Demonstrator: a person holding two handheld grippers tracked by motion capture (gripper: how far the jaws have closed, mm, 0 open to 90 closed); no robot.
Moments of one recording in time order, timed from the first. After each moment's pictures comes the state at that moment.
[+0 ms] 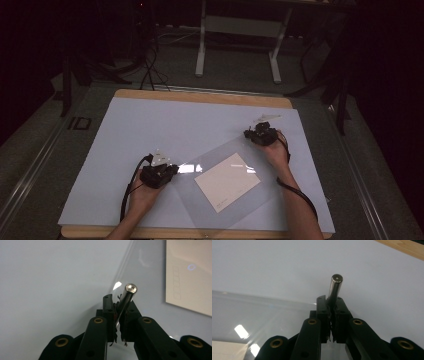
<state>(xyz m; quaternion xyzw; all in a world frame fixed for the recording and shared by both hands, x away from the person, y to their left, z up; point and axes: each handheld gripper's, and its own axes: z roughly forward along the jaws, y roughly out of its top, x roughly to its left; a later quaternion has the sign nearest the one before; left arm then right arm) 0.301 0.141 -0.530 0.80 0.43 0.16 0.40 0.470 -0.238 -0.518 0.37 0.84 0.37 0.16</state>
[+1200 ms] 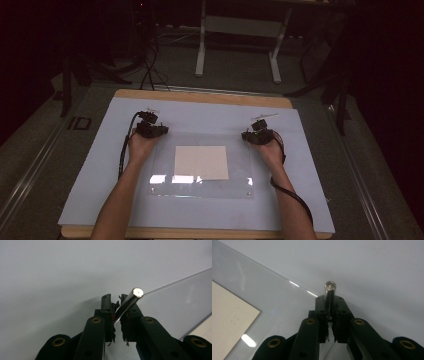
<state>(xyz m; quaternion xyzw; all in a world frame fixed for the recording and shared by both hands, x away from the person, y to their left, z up) 0.458 0.187 -0.525 0.76 0.53 0.12 0.36 0.470 -0.225 -0.519 0.45 0.81 0.35 0.12</state>
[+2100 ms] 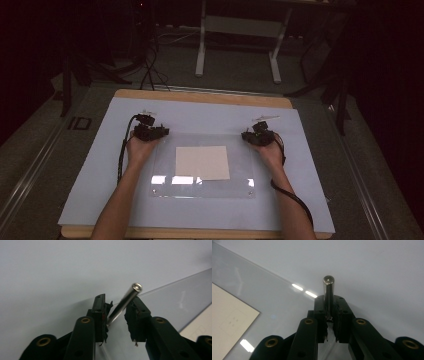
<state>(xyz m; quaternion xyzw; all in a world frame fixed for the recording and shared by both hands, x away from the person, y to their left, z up) 0.445 0.195 -0.526 0.74 0.52 0.12 0.40 0.468 -0.227 -0.524 0.44 0.81 0.37 0.13</state>
